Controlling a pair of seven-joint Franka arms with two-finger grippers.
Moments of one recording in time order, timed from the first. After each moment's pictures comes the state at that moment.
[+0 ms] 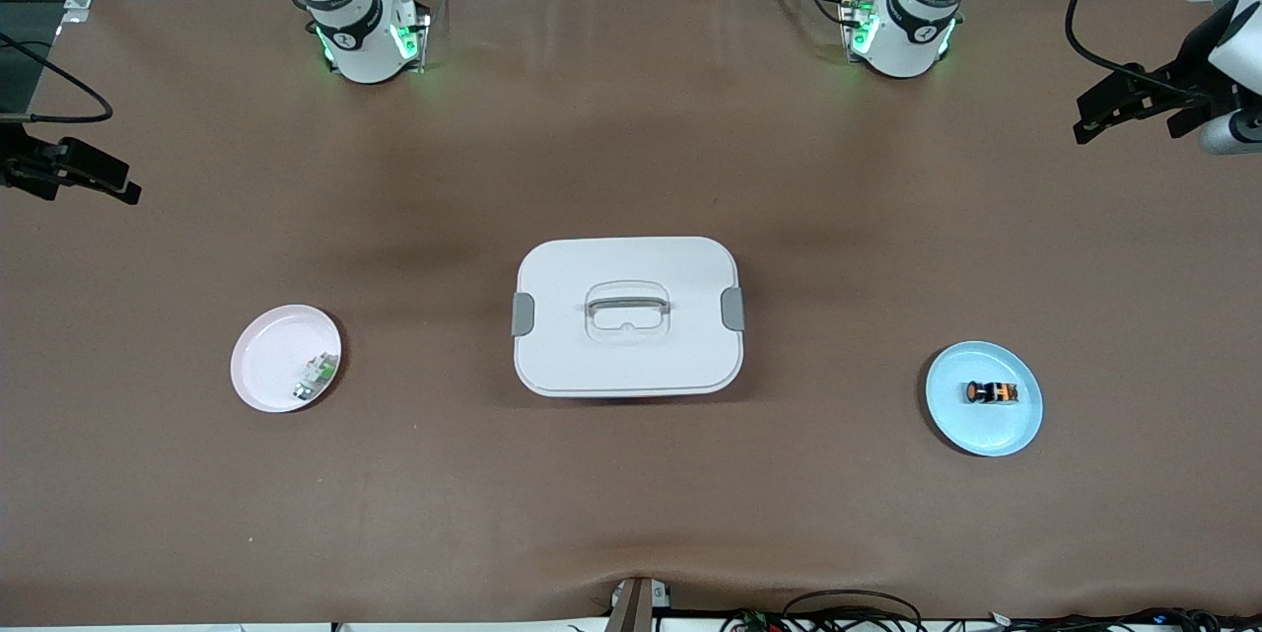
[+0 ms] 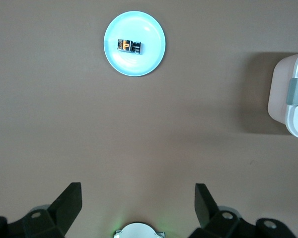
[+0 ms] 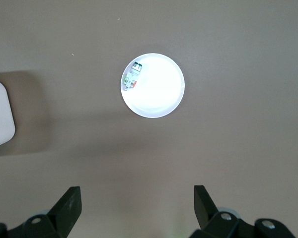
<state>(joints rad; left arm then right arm) 0.02 -0.06 -0.09 -1.53 0.01 1.42 -0.12 -0.15 0.01 0.05 -1.58 0.02 1.54 -0.02</state>
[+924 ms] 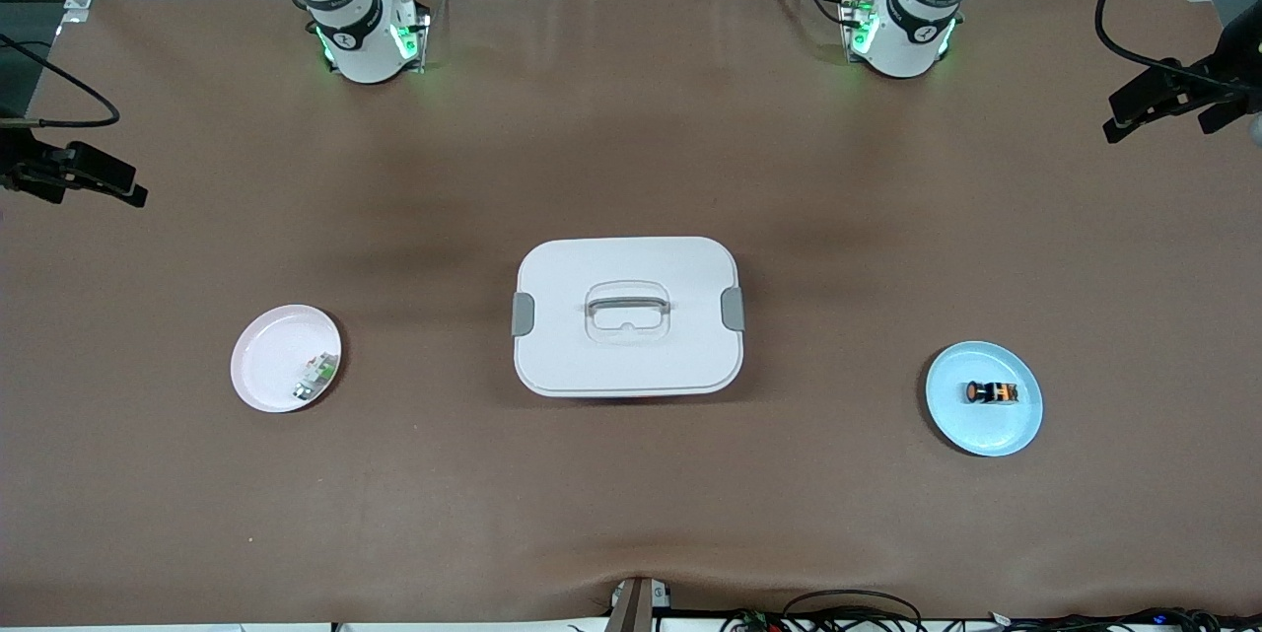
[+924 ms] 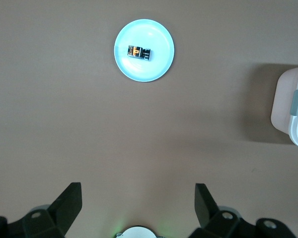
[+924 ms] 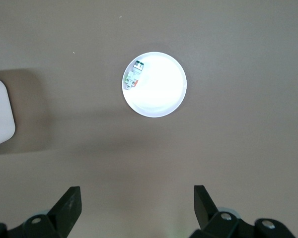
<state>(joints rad) 0.03 -0.06 -0.06 -1.51 0.01 1.42 -0.12 -0.14 0.02 0.06 -1.58 0.02 1.54 -0.02</state>
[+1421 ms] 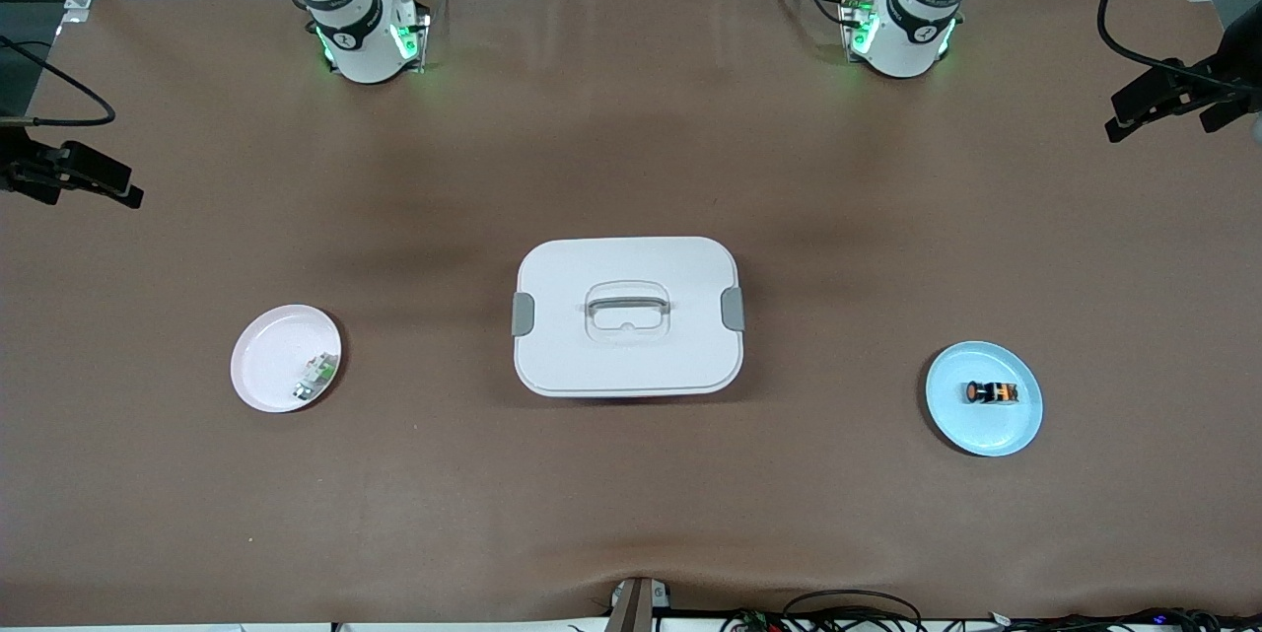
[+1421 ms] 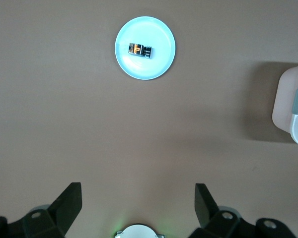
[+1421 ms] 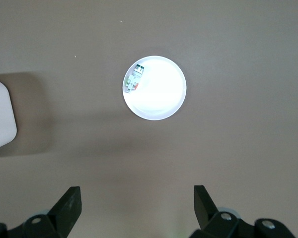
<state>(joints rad) 0.03 -0.05 -0.06 -1.51 0.01 1.41 -0.12 -0.14 0.02 0.06 -1.56 0.02 1.54 -0.02</state>
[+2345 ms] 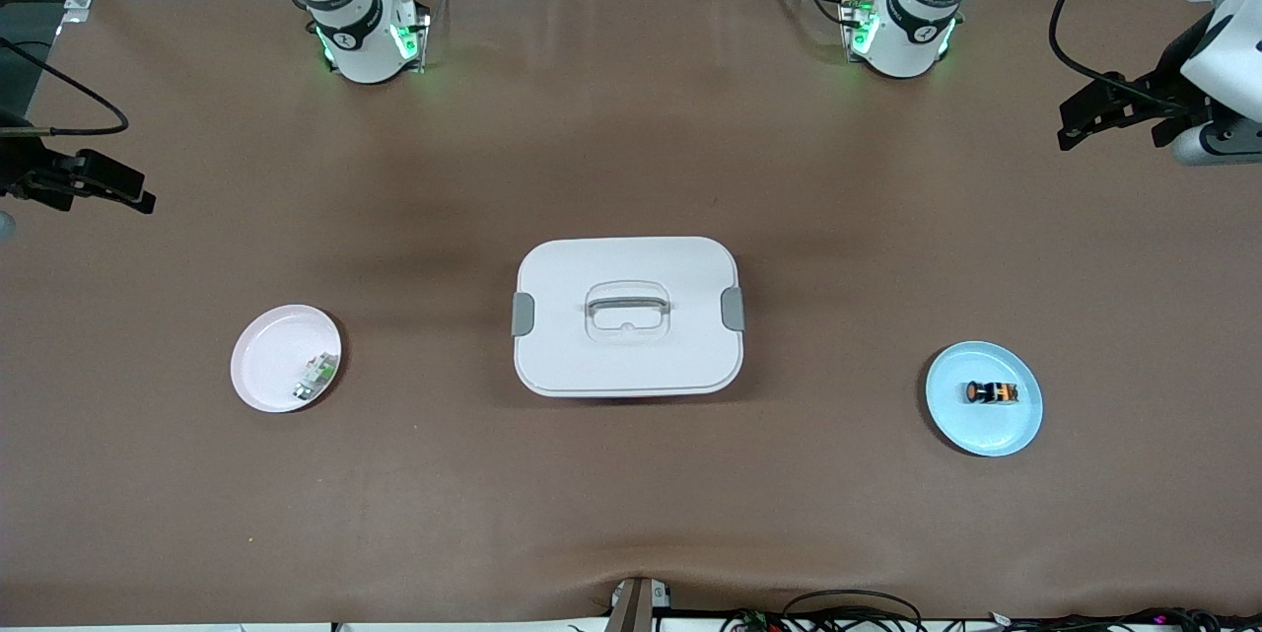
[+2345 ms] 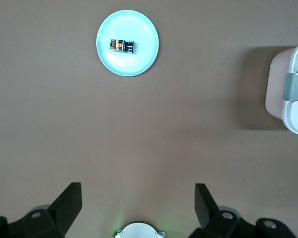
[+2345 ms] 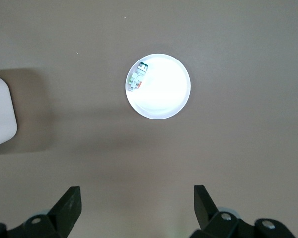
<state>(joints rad) -0.01 -0.02 -0.10 -1.51 0.01 1.41 -0.12 -0.13 0.04 0.06 -1.56 0.02 1.54 -0.02</state>
